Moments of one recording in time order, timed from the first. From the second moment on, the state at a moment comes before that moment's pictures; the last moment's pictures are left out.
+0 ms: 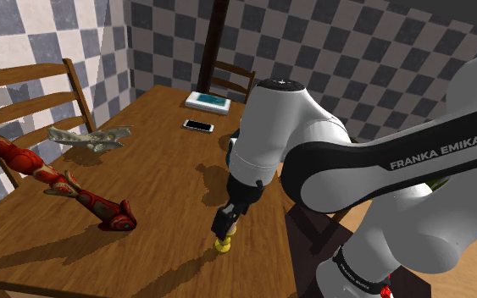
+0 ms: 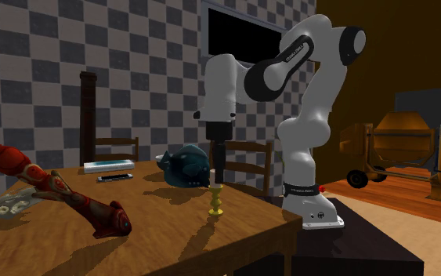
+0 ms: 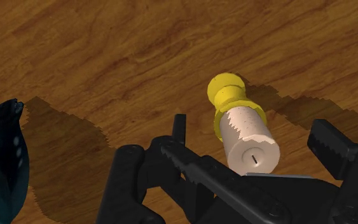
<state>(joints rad) 0.23 -0.50 0.45 -2.72 0.28 2.27 0.33</state>
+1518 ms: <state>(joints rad) 0.23 -0.60 0.41 -2.62 0.26 2.07 0.33</state>
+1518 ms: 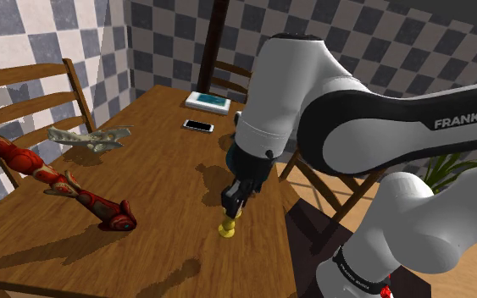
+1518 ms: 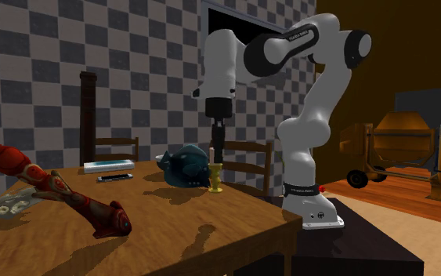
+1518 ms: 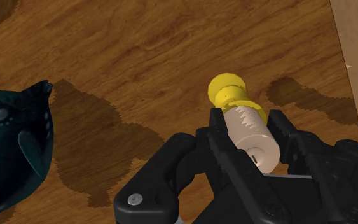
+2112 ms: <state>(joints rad) 0.23 -0.64 0.38 -2.53 0.24 1.94 0.33</state>
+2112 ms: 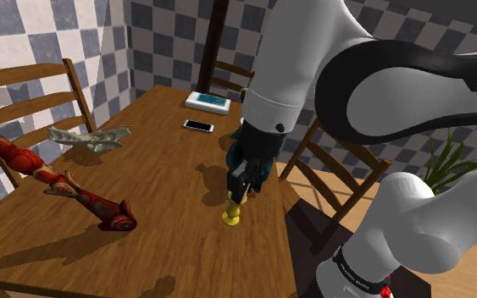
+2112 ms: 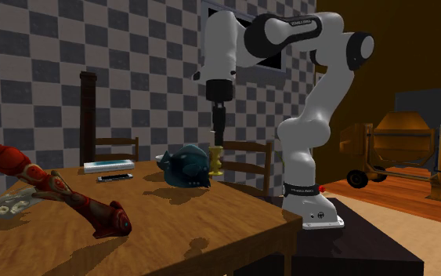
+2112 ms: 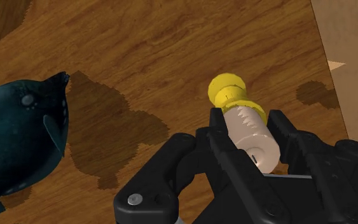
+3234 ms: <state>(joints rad) 0.21 -0.64 0.34 -2.32 0.21 1.73 0.33</state>
